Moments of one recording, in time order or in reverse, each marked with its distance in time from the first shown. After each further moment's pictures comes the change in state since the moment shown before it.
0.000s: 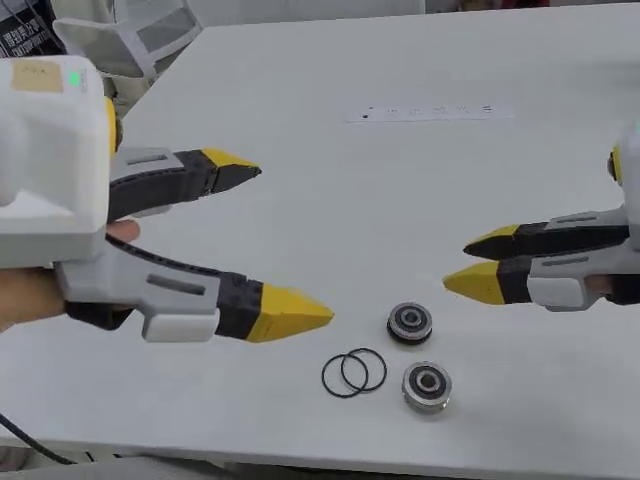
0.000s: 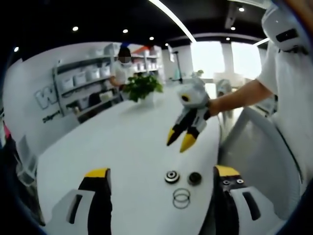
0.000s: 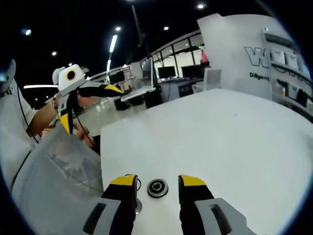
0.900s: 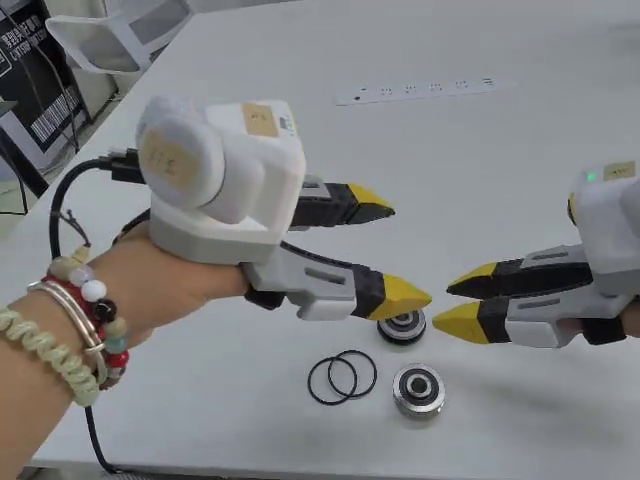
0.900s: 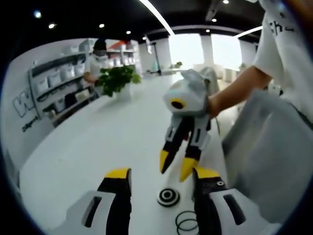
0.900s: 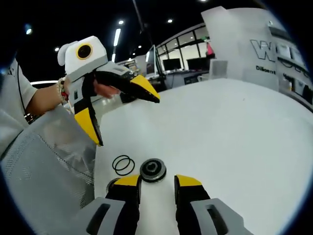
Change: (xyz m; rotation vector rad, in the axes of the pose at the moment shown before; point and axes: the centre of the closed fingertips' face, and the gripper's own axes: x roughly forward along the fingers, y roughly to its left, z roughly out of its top) left arm 0.118 -0.018 -0.024 0.066 0.072 -0.184; right arm 0.032 -0.005 -0.050 -0.013 0.065 0.066
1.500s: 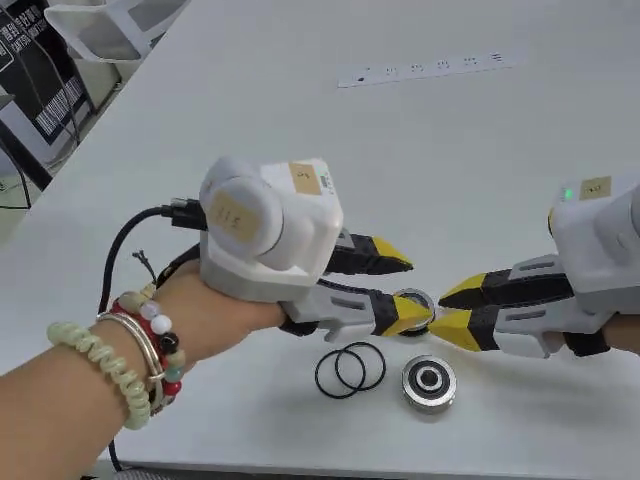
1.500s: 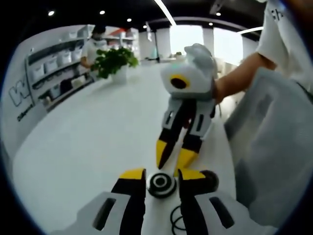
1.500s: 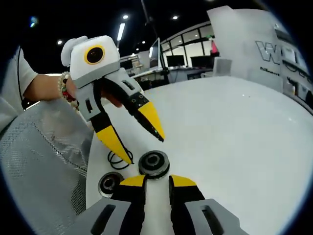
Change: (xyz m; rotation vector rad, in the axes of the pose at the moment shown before) left arm 0.029 -0.008 -0.053 -0.038 0.094 -0.040; right arm 0.018 0.001 -0.016 -0.046 0.034 -0.002
